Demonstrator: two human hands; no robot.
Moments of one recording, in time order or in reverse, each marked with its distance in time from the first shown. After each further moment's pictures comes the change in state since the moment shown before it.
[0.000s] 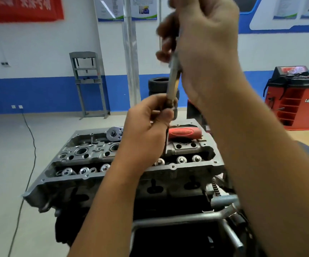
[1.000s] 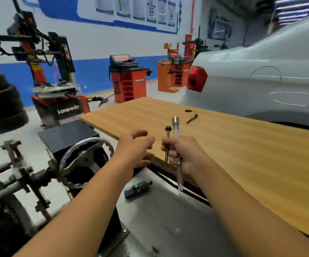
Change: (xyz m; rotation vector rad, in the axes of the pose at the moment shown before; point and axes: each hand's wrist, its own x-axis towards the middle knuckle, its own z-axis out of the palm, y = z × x) left_hand -0.157 0.215 0.421 -0.381 -0.760 -0.685; right_hand -0.272 -0.218 -0.470 -0.237 0.845 0.946
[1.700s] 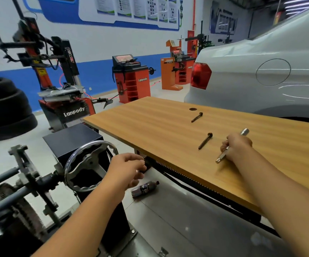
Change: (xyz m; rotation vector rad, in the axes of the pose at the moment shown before) left_hand 0.002 -0.047 -0.024 0.037 0.079 -0.131; right_hand 0.085 -0.016 -0.151 0.298 0.842 0.023
